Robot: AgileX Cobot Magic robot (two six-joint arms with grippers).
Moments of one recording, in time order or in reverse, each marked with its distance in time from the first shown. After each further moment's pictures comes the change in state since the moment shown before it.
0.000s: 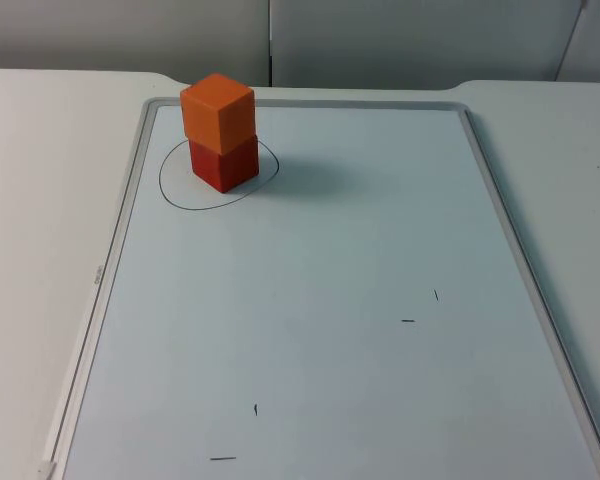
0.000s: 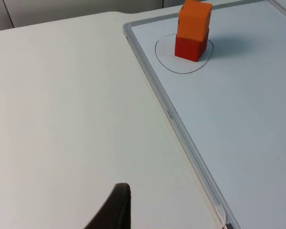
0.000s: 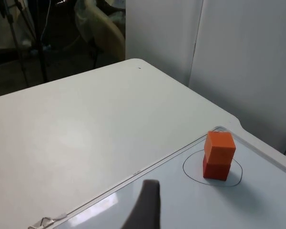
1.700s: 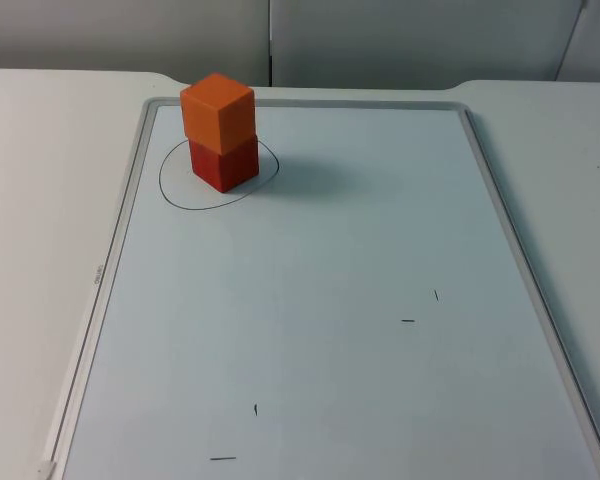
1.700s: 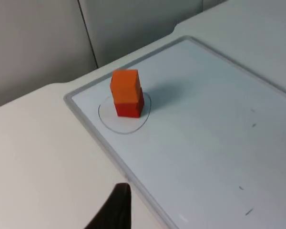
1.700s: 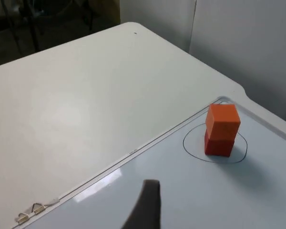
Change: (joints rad) right arm 0.000 0.163 -0.008 0.000 -0.056 0.000; left arm 0.000 0.298 -0.229 -0.244 -0.079 0.355
